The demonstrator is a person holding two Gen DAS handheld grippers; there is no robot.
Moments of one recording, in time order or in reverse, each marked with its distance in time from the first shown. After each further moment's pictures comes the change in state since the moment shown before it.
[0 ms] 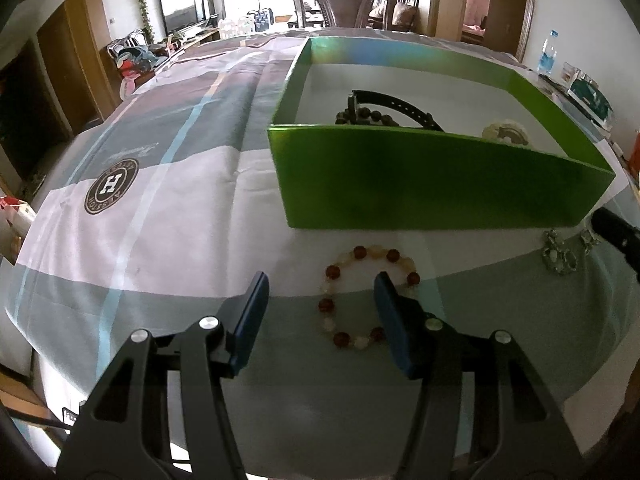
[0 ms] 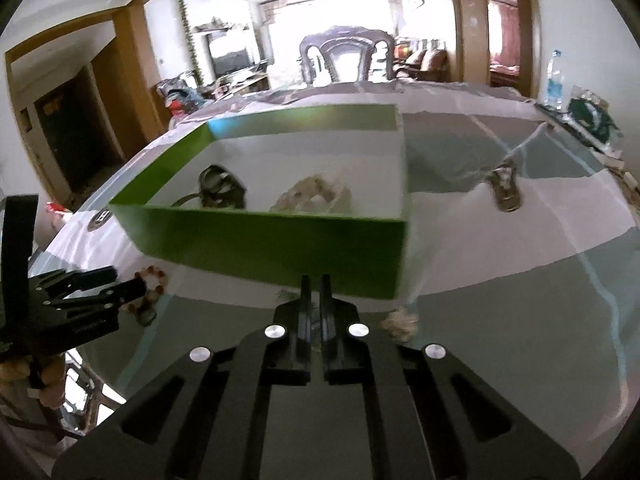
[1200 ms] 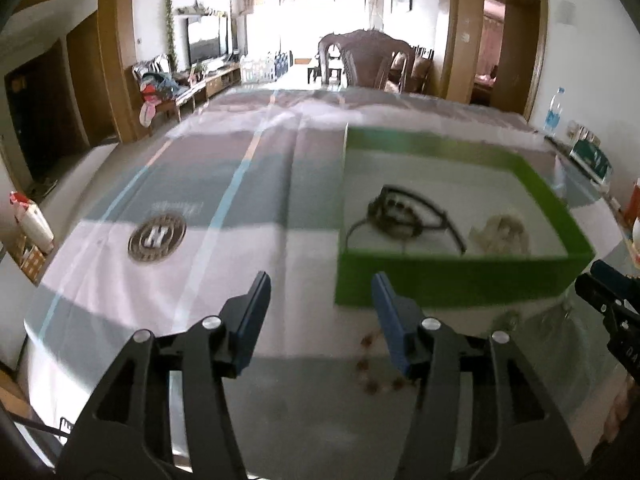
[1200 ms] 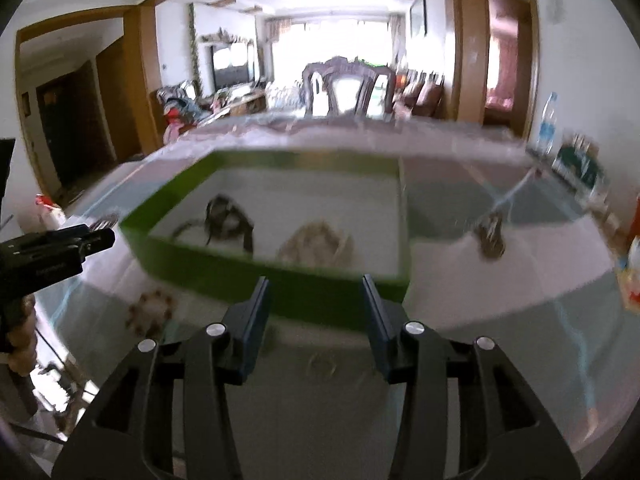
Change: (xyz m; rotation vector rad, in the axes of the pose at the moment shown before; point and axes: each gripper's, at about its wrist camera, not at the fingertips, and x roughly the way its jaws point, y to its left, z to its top) left arm -0.046 0.032 0.028 -0.076 -0.169 0.019; right arm -0.010 0.024 0.010 -0.074 -0.034 0.013
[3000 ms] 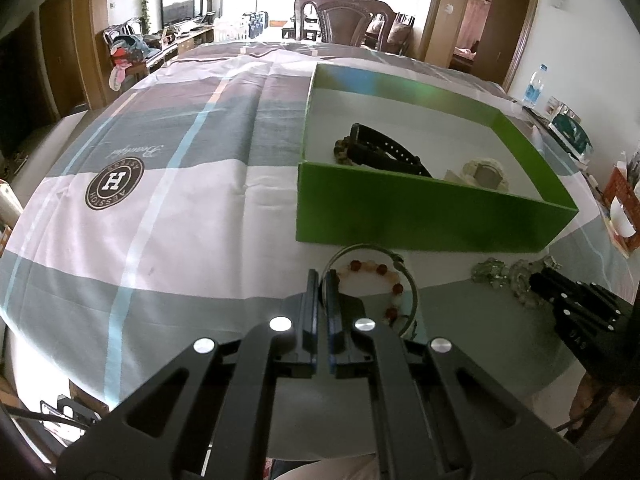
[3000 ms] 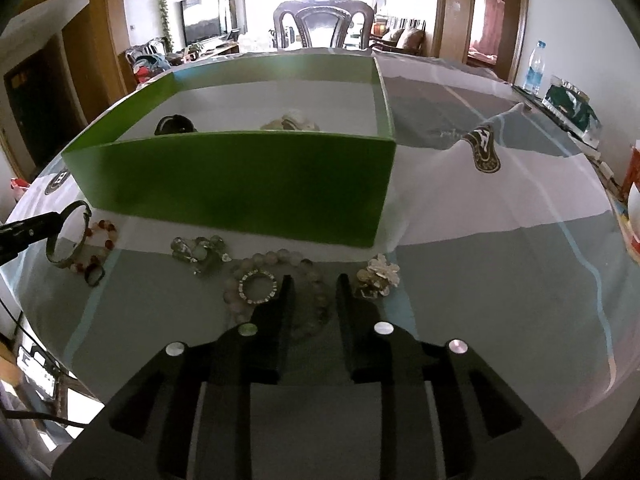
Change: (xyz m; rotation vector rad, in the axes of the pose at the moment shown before) left arm 0.015 -0.006 -0.027 -0.007 0.135 -0.125; right arm 0.037 -0.009 -0.038 0.038 0.158 -0.097
